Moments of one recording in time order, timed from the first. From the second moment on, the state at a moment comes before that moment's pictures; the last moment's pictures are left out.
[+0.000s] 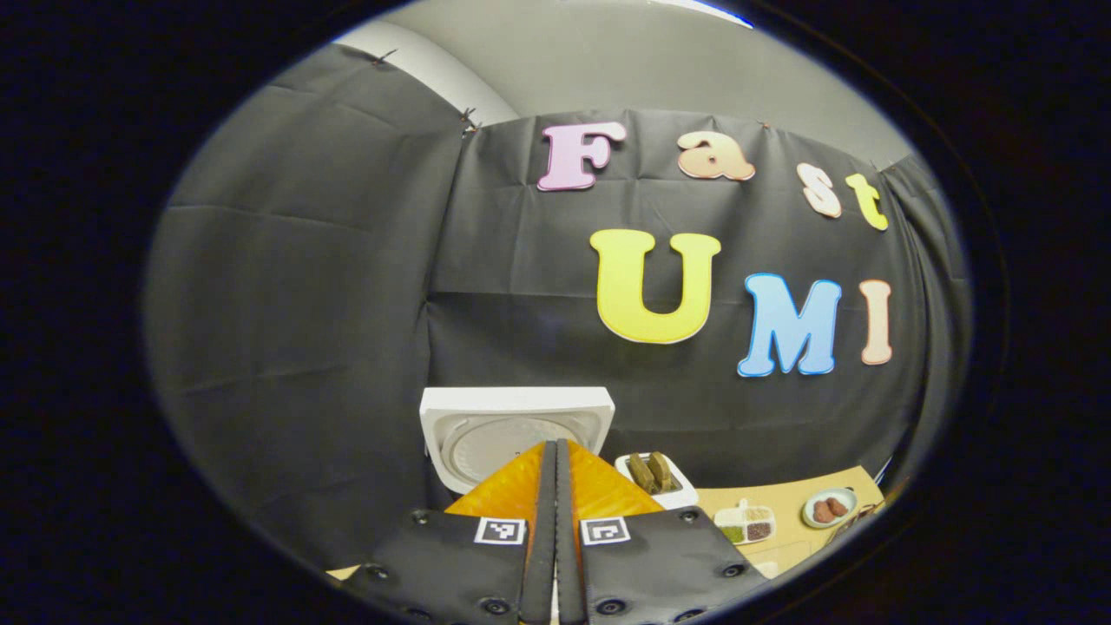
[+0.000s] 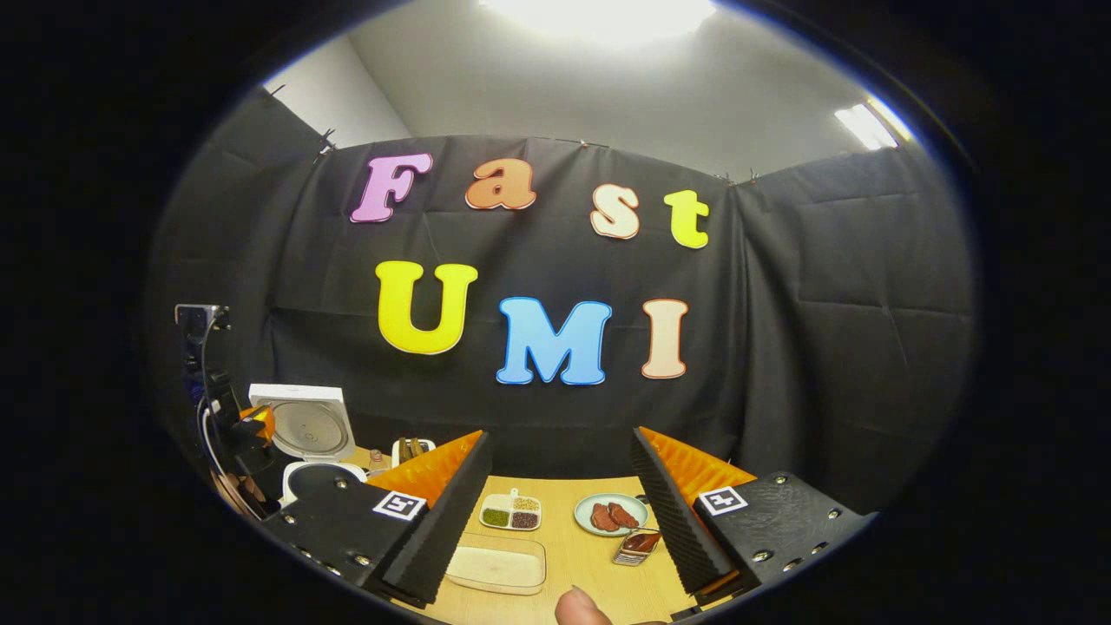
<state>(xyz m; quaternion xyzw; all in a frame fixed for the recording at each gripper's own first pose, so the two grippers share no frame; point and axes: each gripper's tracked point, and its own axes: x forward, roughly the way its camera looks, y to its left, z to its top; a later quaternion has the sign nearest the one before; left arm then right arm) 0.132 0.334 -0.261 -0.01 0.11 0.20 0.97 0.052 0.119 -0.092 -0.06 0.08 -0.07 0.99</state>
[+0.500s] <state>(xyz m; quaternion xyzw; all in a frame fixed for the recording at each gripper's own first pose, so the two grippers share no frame) 0.074 0.223 -0.203 -0.01 0.08 0.21 0.97 0.059 -0.036 -0.141 -0.01 0.11 -0.08 0.99</state>
